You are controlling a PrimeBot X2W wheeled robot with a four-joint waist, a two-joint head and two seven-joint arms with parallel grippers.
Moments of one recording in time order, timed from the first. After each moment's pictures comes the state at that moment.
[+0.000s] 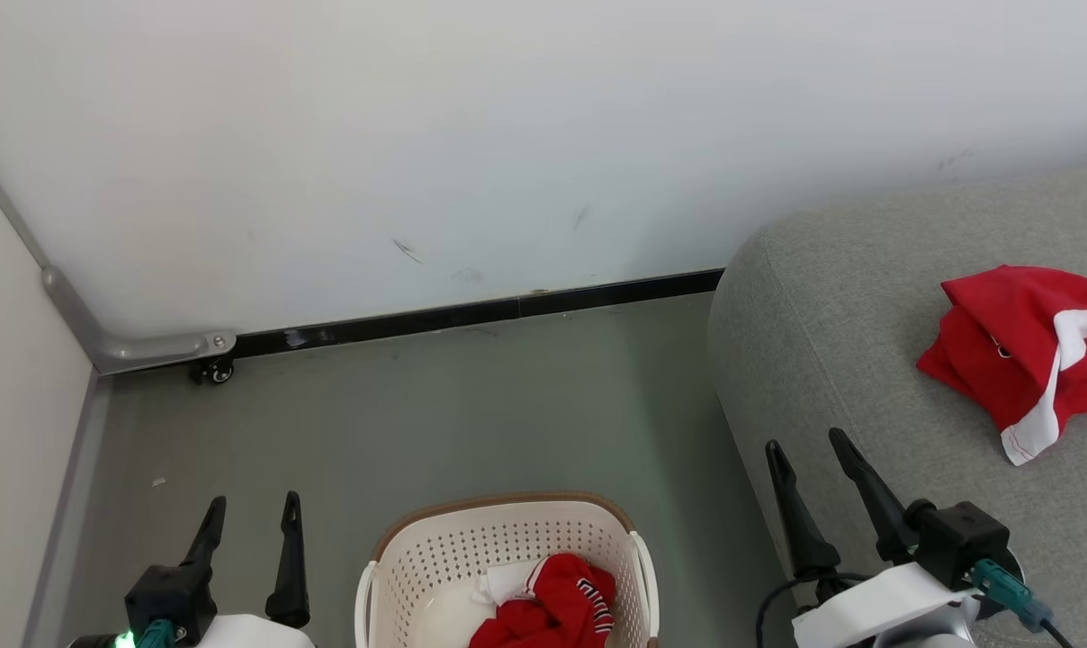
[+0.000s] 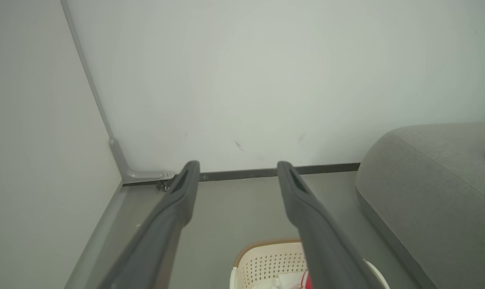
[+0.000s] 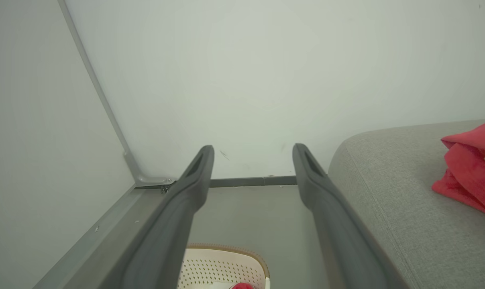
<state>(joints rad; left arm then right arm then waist) -0.03 0.20 -0.21 0.29 -0.32 0.20 -0.24 -0.07 -0.07 0.14 0.36 0.23 0.12 -0.23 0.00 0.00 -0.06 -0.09</state>
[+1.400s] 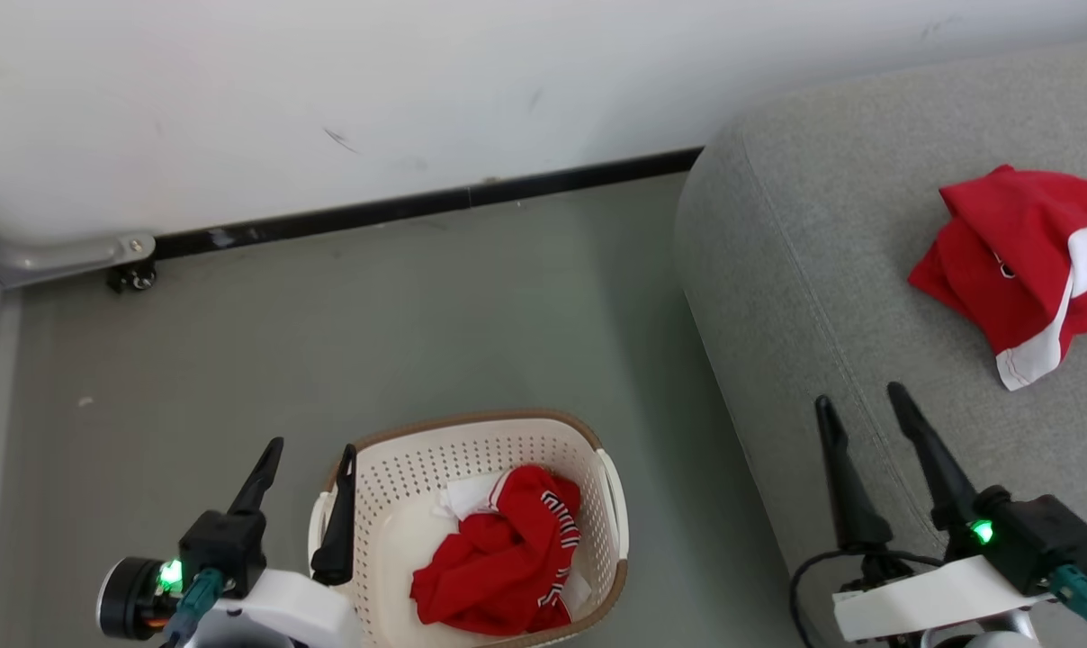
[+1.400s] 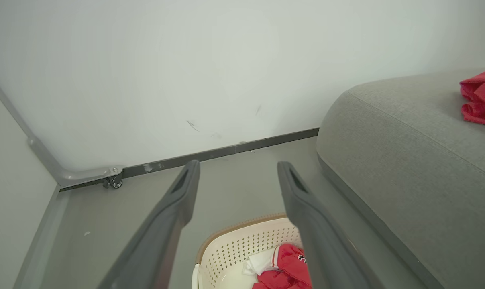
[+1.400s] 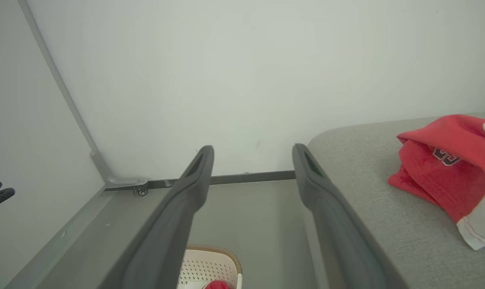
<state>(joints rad) -0.11 0.22 -0.29 0.29 -0.27 0.14 -0.24 0.02 -0.05 0.05 0.07 0.17 0.12 -0.17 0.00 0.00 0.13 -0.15</state>
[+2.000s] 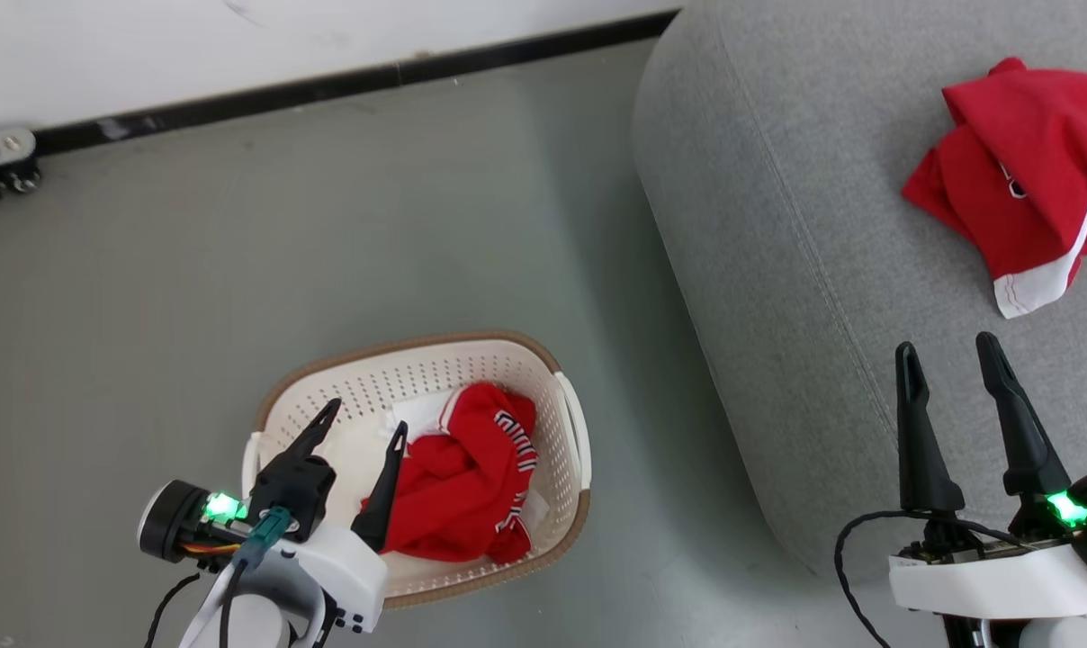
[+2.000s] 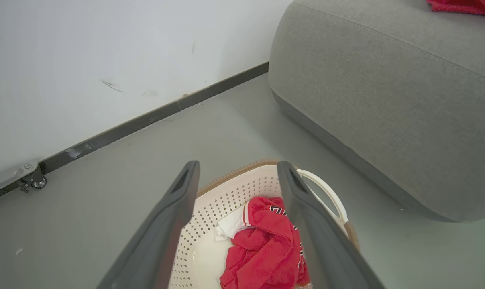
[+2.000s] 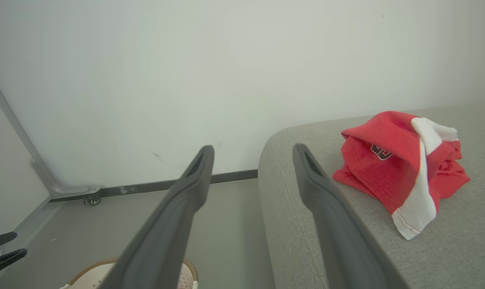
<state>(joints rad) -0.28 0.24 -0.40 0.41 -0.18 0.06 -0.18 0.02 -0.04 -0.06 -0.07 0.16 0.12 -0.20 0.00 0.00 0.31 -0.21</state>
